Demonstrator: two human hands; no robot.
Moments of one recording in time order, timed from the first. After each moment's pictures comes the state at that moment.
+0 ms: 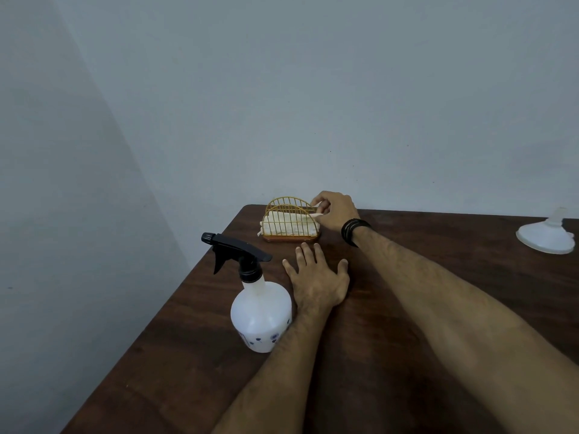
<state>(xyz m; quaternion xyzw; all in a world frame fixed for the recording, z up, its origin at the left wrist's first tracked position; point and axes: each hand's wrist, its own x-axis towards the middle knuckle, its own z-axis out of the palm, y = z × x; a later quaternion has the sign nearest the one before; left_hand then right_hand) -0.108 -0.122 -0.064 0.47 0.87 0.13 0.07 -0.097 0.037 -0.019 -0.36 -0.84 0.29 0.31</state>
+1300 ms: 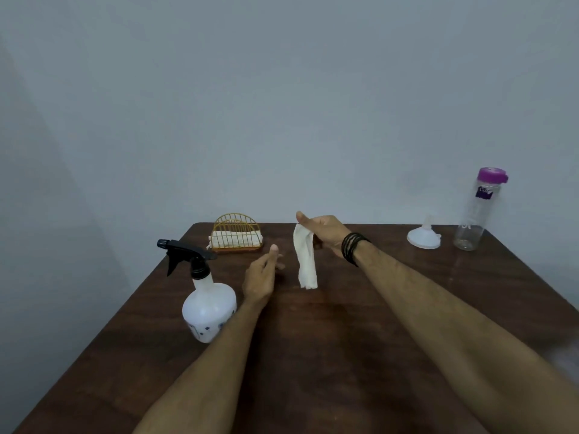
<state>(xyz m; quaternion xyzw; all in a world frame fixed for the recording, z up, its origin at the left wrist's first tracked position) -0.083 -0.158 -0.035 0.41 0.70 0.53 0.25 0.049 -0.018 0.025 -0.35 -0.69 0.56 0.29</state>
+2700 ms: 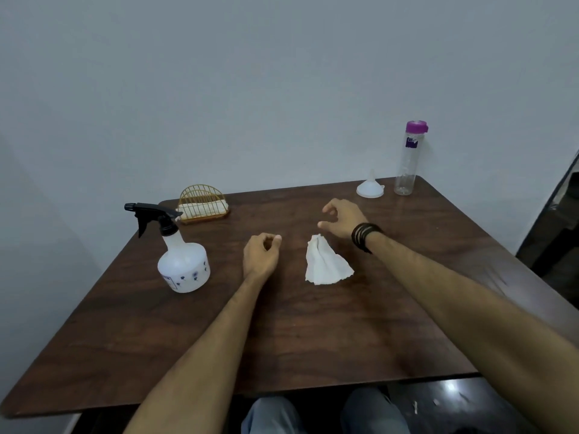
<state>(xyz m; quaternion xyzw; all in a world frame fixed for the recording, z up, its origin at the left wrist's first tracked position) -0.002 -0.194 -0.060 0.49 0.74 0.43 0.14 0.199 -0.096 -0.004 -0.54 -0.76 0.25 0.25</state>
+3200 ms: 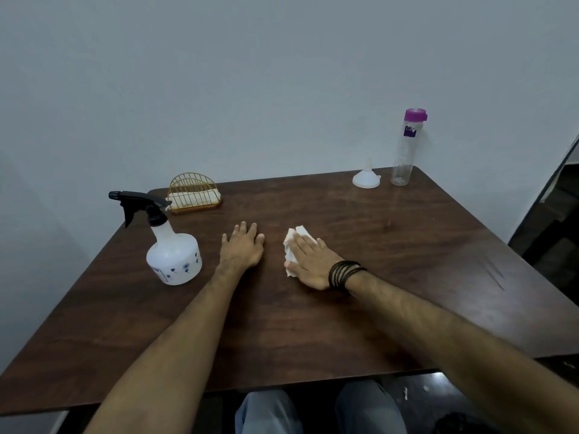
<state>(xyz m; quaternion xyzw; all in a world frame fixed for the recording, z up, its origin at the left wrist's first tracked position) -0.046 -0.176 -0.066 0.60 0.79 0.09 0.07 0.164 -0.171 -0.062 -0.41 -0.91 0.10 -0.02</state>
